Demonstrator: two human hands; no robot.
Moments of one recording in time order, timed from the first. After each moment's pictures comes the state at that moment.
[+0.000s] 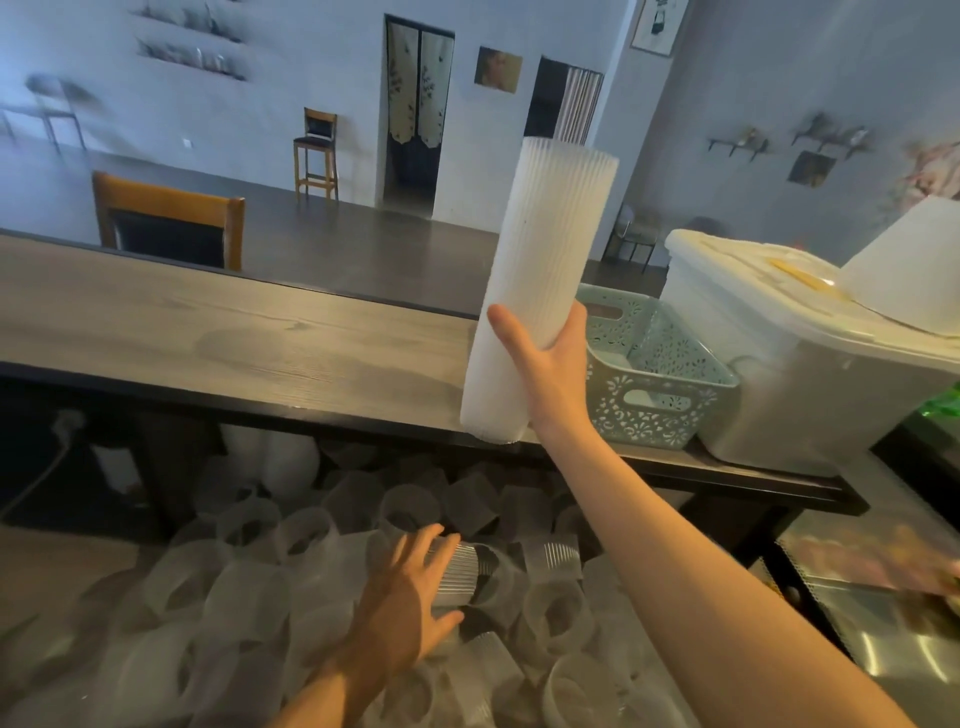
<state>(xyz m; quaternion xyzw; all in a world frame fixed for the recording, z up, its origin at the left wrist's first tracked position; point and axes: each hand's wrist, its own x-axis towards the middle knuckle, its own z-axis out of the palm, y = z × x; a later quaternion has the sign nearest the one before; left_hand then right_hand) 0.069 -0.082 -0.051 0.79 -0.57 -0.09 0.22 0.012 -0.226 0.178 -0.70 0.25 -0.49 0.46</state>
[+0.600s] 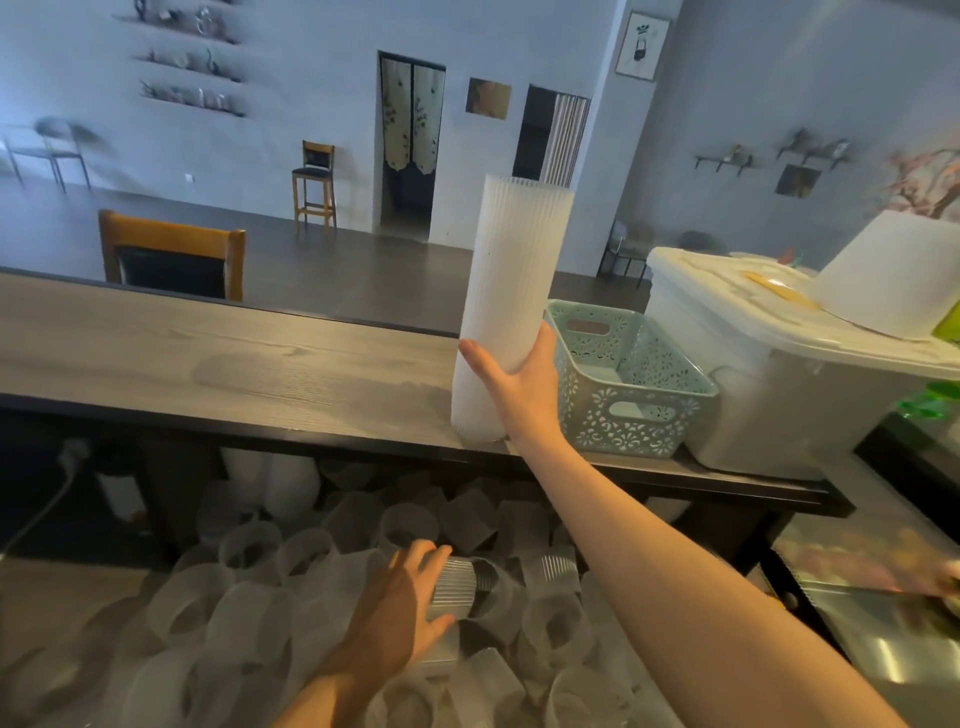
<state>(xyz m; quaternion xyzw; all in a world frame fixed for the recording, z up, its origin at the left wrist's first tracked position) 0.080 -0.086 -0.047 0.79 -0.58 -0.06 0.21 0.027 -0.238 0.163 -0.73 0.27 -0.47 0.42</state>
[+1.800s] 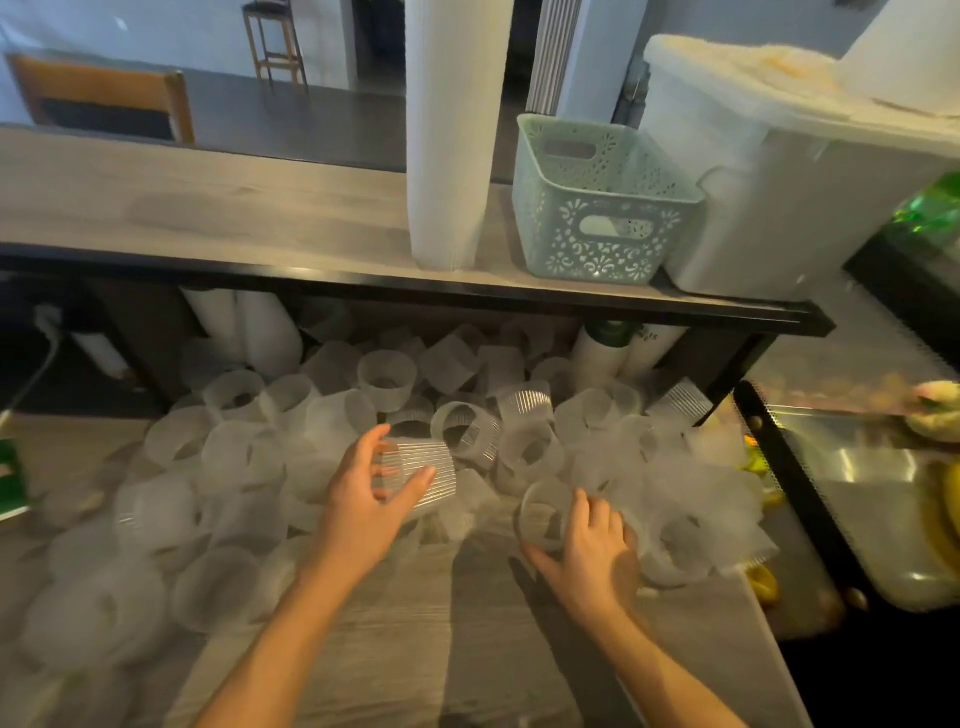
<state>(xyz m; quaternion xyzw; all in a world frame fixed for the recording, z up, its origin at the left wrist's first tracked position) 0.002 -0.012 -0.032 0.77 -0.31 -0.21 0.52 -0.212 -0.146 -0.092 -0.85 0.51 -0.12 -0.01</state>
